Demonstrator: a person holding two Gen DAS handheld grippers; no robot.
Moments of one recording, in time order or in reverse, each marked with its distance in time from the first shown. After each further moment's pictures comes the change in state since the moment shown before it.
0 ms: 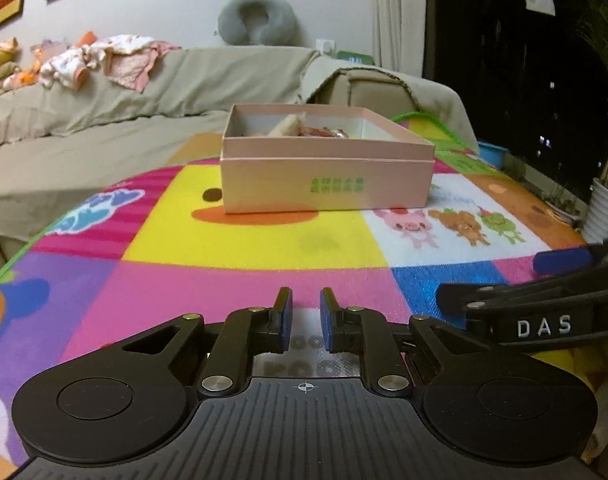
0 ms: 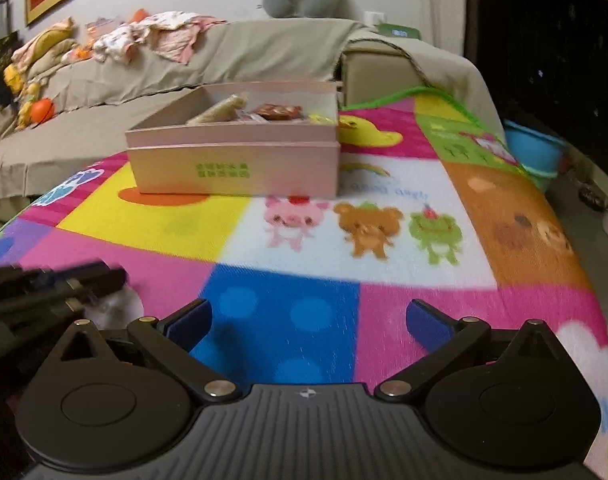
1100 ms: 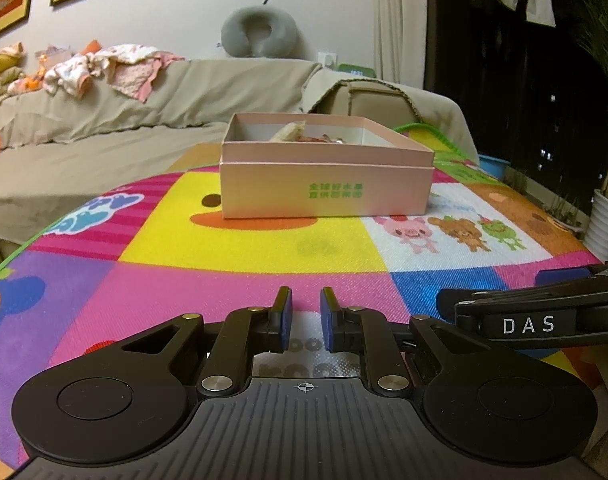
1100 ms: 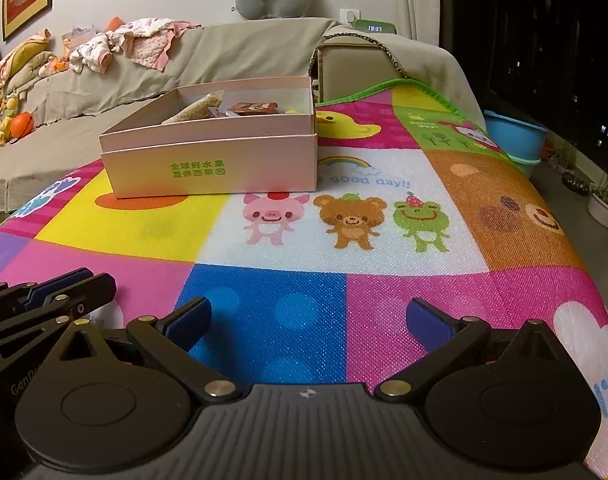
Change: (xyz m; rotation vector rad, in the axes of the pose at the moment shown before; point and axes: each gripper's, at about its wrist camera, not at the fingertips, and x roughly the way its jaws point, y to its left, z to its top) left arm 0.000 0.000 -0.007 -0.014 -0.039 -0.001; right arm 0.007 -0.001 -0.010 0.079 -0.014 -0.052
